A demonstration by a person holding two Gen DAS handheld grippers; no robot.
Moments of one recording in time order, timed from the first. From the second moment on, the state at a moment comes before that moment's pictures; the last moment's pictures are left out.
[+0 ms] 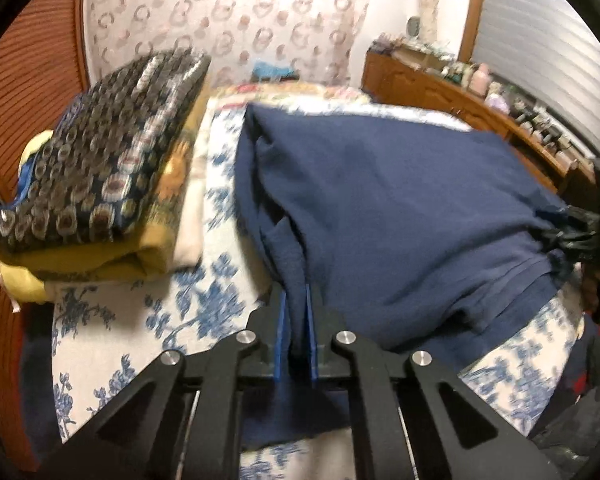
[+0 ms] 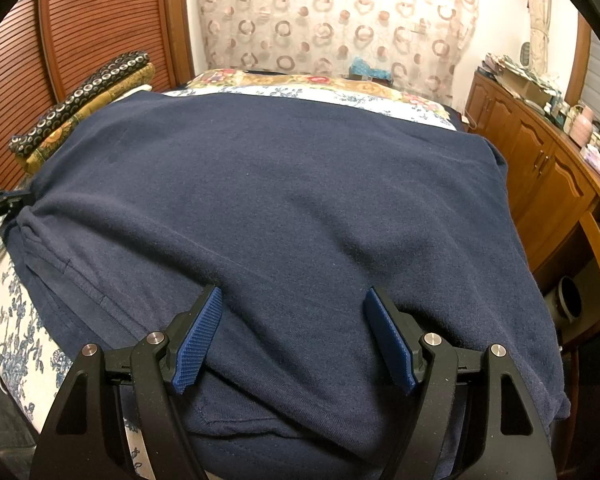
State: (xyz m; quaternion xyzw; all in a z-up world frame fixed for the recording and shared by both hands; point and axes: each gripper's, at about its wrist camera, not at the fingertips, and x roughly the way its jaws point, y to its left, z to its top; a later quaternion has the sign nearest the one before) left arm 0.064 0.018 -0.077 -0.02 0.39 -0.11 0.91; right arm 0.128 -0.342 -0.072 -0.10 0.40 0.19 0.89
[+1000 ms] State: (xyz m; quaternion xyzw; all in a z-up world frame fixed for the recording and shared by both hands) left arm 0.125 -0.159 0.033 0.04 0.28 -0.30 0.91; right arm 0.082 -0.436 -0.011 -0.03 0.33 0.15 0.93
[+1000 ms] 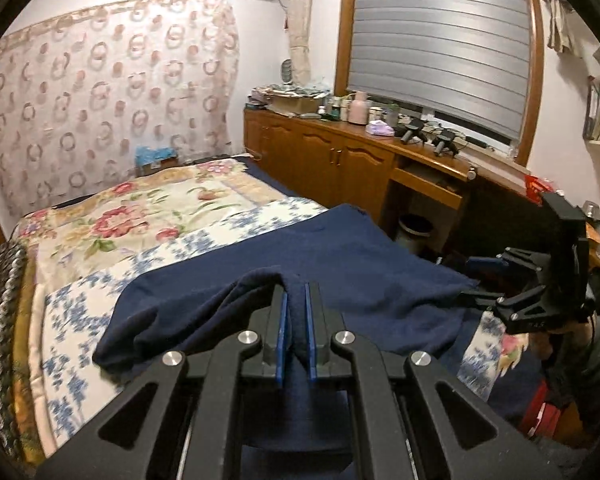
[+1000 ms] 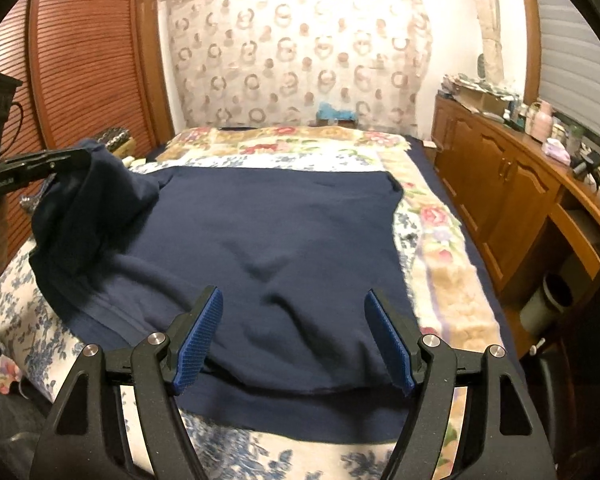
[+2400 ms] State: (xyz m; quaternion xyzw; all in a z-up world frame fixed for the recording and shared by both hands) left arm 0.135 -0.156 -0.006 0.05 0.34 -0.25 0.90; right arm 0.151 -0.411 -0.041 -0.08 0.38 0.17 0.91
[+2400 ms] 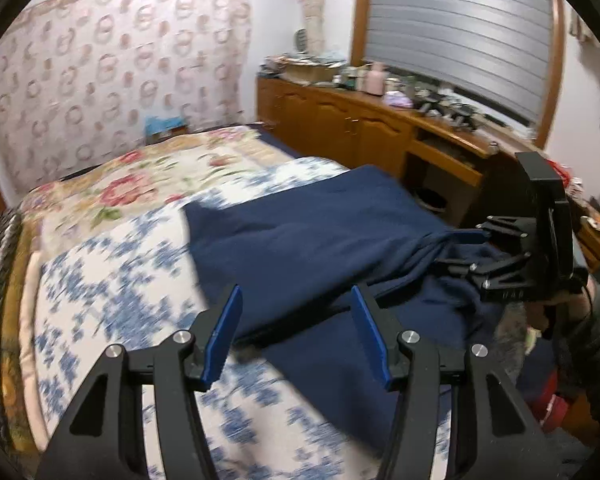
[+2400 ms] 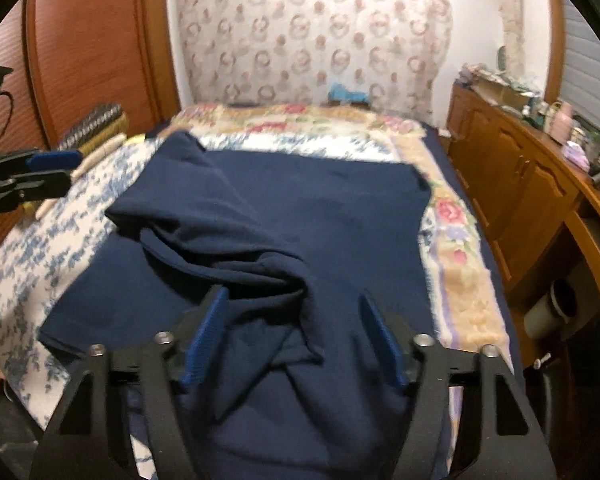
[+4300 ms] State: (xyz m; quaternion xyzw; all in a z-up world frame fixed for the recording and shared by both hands) left arm 0.120 -0.120 -0.023 0.03 0.32 -0.20 0.93; right arm 0.161 -0.346 -0.022 -0.17 0.36 0.23 0.89
